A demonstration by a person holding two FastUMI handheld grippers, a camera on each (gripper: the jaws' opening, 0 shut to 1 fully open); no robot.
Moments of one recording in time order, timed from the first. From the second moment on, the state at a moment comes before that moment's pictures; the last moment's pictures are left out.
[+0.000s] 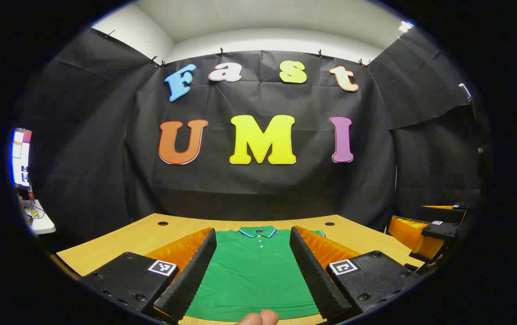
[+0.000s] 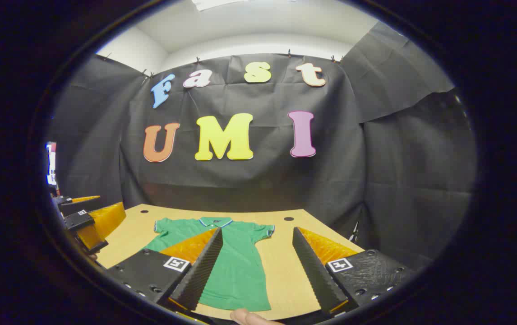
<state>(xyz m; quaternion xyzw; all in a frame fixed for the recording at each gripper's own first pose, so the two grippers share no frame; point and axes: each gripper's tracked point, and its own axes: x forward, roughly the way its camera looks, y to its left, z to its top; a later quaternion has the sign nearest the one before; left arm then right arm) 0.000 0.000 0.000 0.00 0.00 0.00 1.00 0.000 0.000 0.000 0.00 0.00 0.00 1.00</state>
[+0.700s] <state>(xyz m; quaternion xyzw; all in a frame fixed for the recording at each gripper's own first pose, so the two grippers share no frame) 0.011 -0.004 -0.027 -0.03 0.04 0.01 1.00 0.003 -0.018 0.002 -0.02 -0.01 -0.02 1.00</state>
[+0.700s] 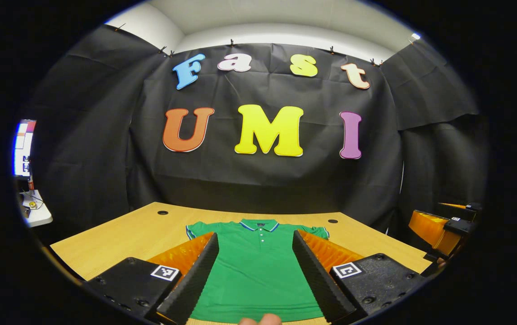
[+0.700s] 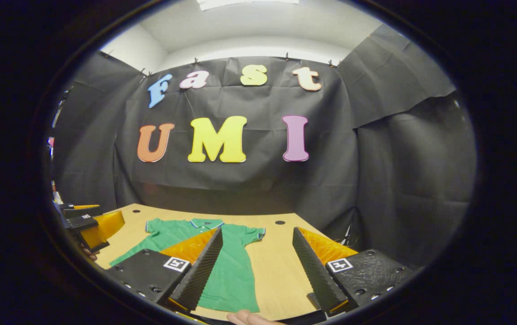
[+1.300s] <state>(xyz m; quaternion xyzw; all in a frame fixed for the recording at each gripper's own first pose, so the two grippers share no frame) 0.023 0.005 -0.035 -0.02 0.04 0.02 1.00 0.033 -0.021 -0.022 -0.04 0.01 -0.01 1.00</state>
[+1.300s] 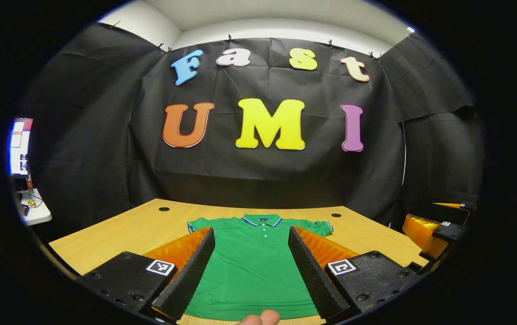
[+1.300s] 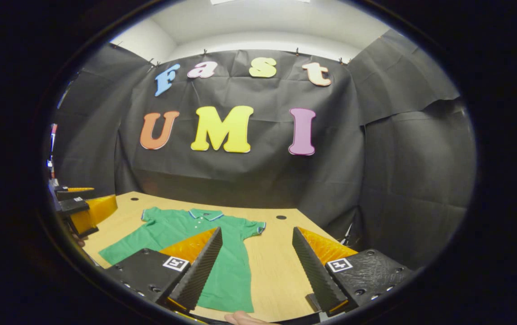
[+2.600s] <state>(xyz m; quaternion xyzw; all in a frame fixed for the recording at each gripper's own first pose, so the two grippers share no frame) 0.077 0.080 -0.104 -0.02 0.09 0.10 0.99 0.439 -0.042 -0.183 -0.03 0.26 -0.06 0.96</state>
